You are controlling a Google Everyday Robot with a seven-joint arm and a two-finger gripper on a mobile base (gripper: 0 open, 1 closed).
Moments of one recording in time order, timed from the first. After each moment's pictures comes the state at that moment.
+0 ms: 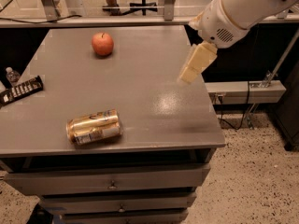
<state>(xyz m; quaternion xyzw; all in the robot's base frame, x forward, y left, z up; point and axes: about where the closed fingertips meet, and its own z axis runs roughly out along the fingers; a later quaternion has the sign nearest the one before) 0.561 -0.094 0.959 -0.61 0.73 0.06 0.31</state>
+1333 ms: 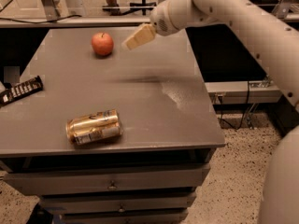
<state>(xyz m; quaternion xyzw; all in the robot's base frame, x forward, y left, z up) 0.737 0.021 0.937 -0.48 0.72 0.19 0.46</state>
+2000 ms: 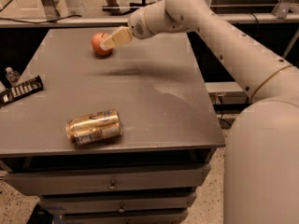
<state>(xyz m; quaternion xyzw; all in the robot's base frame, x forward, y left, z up) 0.771 0.097 0.914 -0.46 0.71 0.26 0.47</state>
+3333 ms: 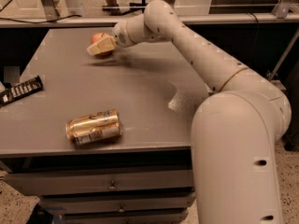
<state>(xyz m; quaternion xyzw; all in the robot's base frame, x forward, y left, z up) 0.809 0.158 0.866 -0.45 0.71 0.29 0.46</state>
